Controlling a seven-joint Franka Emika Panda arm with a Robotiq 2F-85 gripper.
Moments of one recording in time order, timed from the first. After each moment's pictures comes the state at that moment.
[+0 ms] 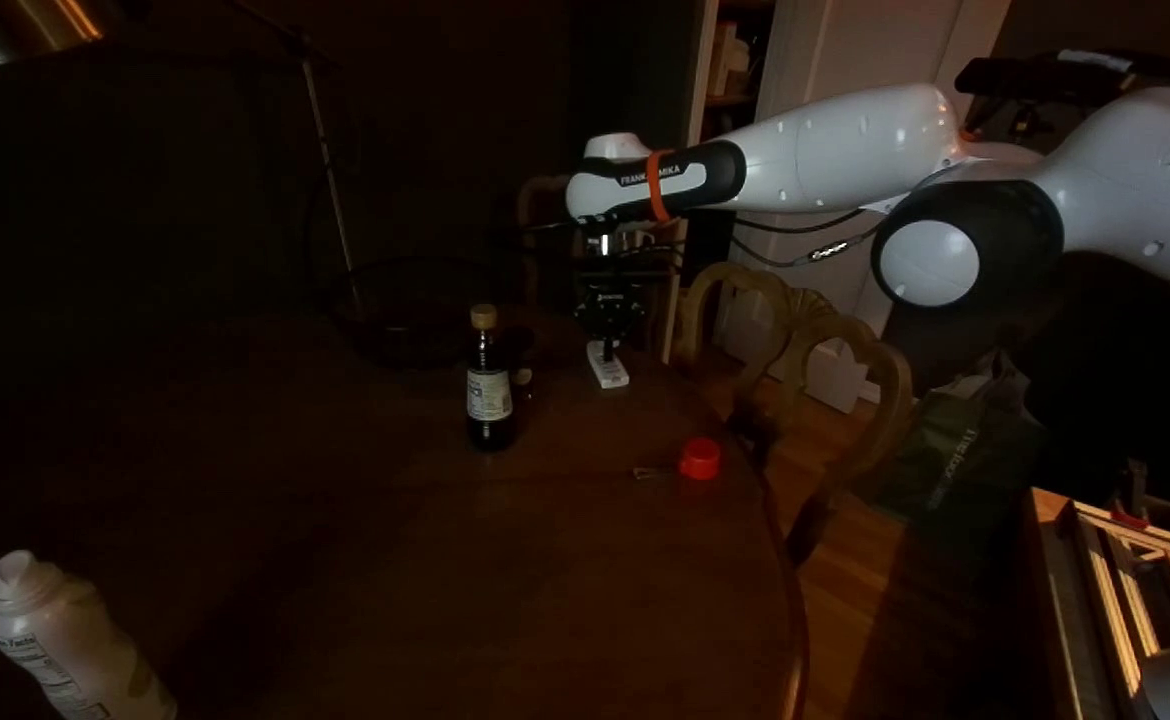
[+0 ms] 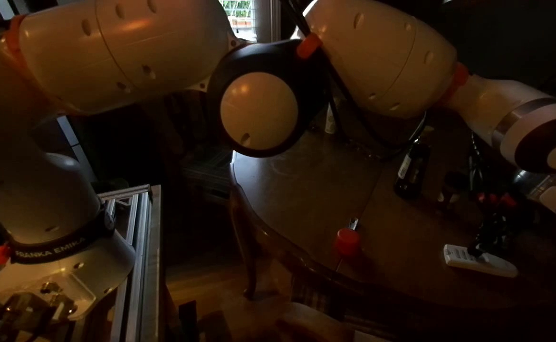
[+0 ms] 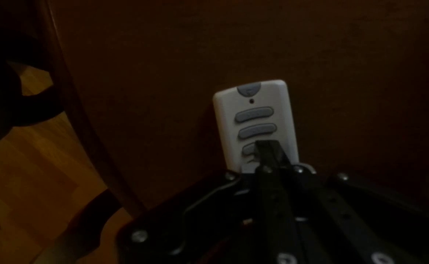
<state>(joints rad) -0.29 1.30 -0.13 -0.62 0.19 1.78 0.54</state>
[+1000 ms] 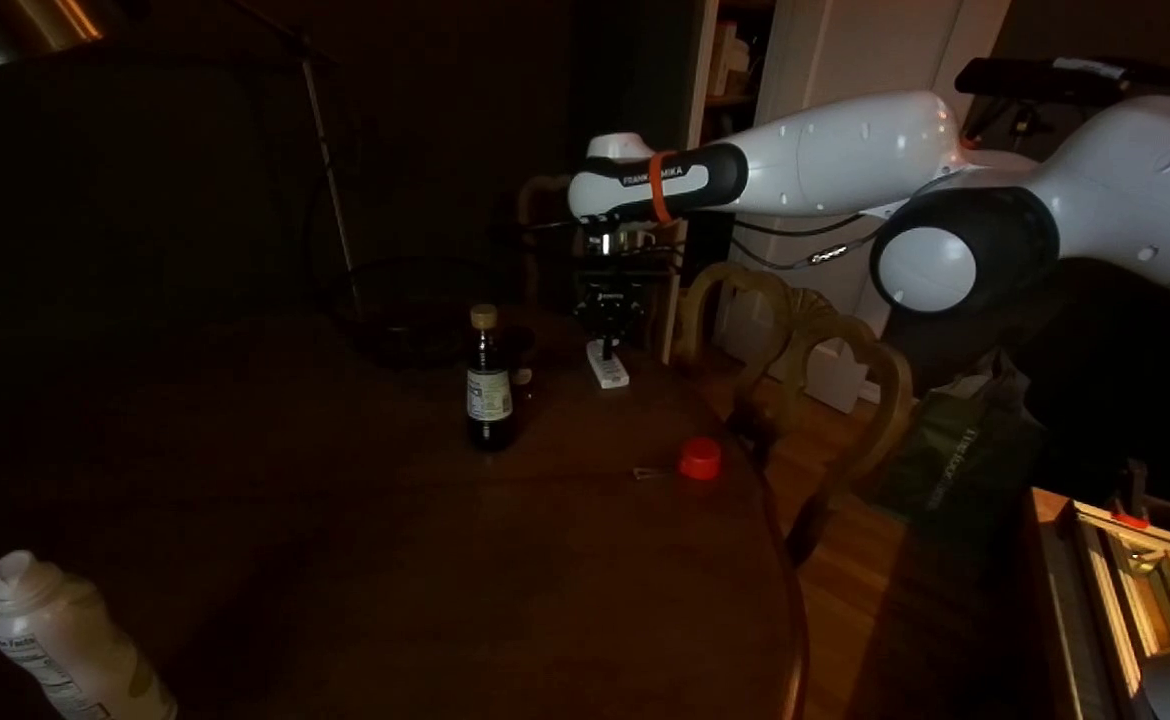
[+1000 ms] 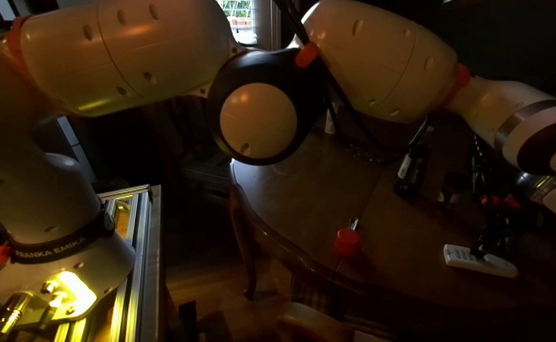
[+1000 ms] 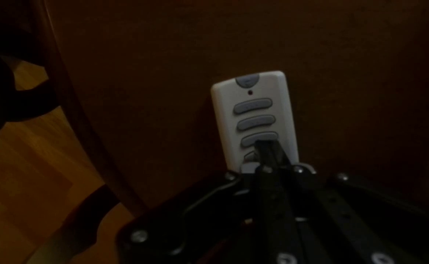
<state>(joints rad) -0.30 1.32 -0.12 -0.58 0.19 1.78 0.54</state>
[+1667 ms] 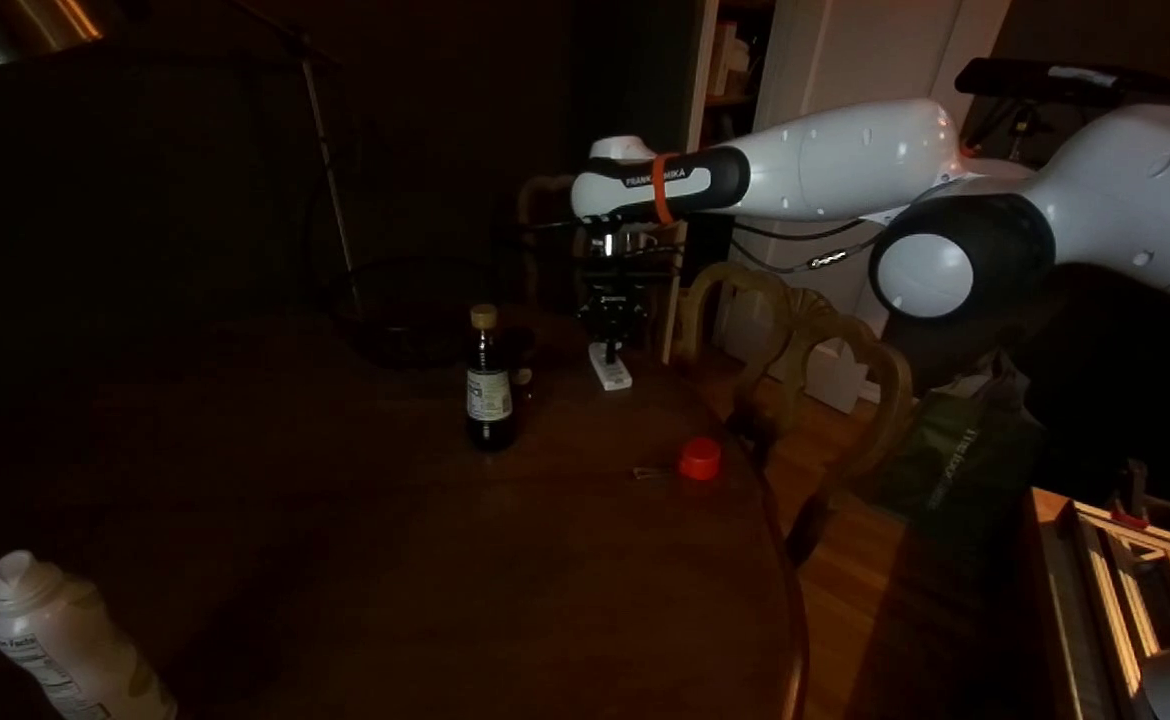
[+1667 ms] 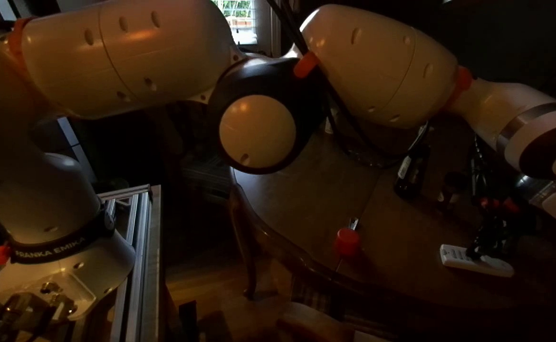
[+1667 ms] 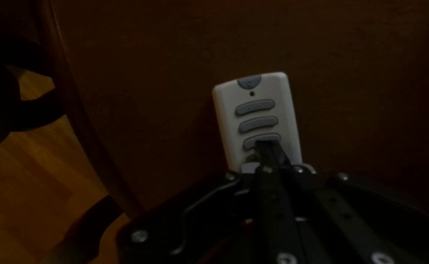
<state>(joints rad) -0.31 1.34 -0.10 -0.54 0.19 1.73 0.53</state>
